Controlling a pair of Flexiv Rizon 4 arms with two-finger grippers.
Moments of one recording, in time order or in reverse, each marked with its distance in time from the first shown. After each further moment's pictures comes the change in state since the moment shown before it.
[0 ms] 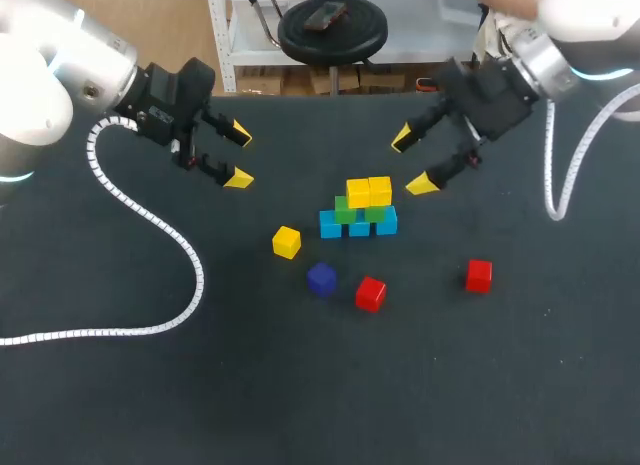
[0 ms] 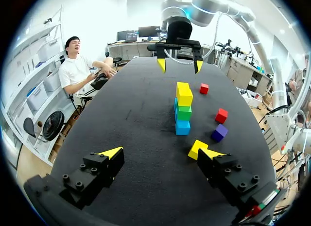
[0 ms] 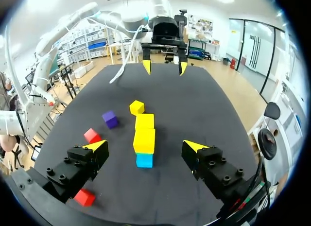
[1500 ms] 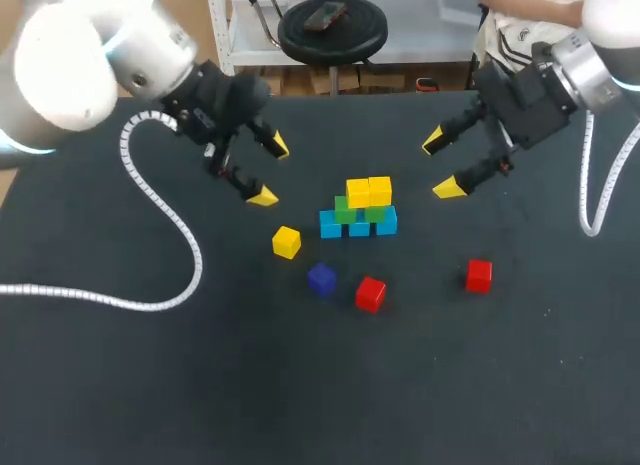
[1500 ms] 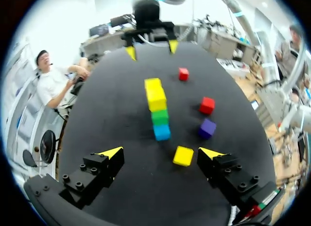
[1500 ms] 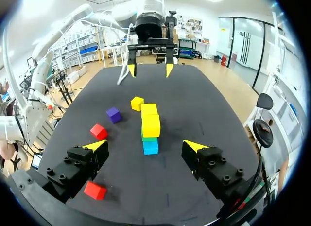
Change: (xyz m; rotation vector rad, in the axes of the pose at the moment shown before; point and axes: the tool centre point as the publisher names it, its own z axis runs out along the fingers) left arm -0.022 -0.041 0.028 0.116 0.221 0.241; right arm 0.018 0.017 -0.026 0.058 -0.018 0.061
